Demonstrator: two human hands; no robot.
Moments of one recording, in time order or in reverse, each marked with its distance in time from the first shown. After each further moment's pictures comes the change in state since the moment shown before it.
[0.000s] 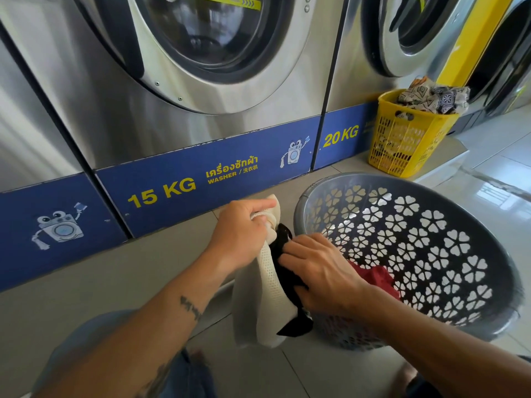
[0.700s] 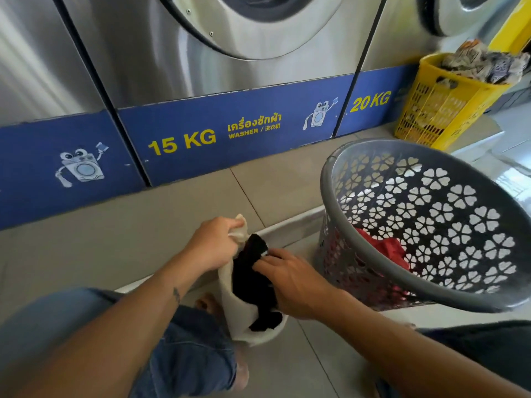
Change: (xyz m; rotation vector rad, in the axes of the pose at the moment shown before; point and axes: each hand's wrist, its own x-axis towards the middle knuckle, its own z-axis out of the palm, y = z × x) left_hand -0.051 -0.132 -0.017 0.345 -0.232 -0.333; right_hand -0.009 -0.075 0.092 0.196 -0.480 0.091
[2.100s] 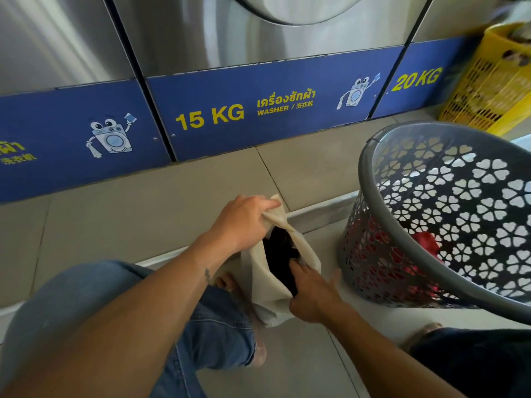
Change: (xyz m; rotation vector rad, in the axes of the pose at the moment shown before) left_hand -0.005 0.007 -0.005 0.135 0.062 0.214; right_hand 0.009 -0.001 0.069 0.274 -0.259 0.498
